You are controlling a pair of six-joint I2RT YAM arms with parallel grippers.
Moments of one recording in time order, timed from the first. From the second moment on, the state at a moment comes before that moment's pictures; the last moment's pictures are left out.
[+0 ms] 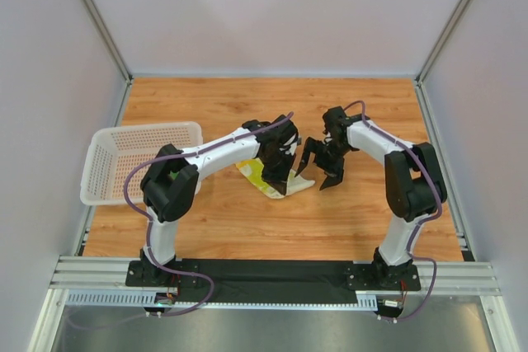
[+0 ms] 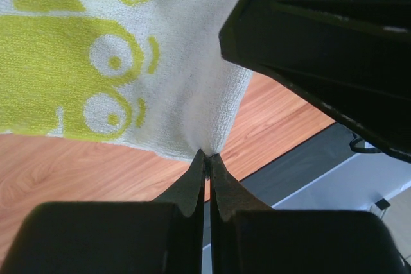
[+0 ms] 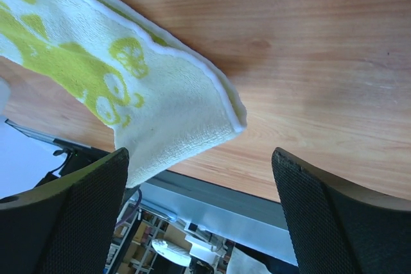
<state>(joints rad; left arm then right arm) -0.82 1.97 1.57 -0.88 0.32 -0.47 0.33 1.83 1.25 -0.88 -0.42 0.67</state>
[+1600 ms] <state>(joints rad) -1.01 1.99 1.66 -0.82 0.15 -0.30 0.32 1.95 1.36 -0.87 -0.35 0.65</state>
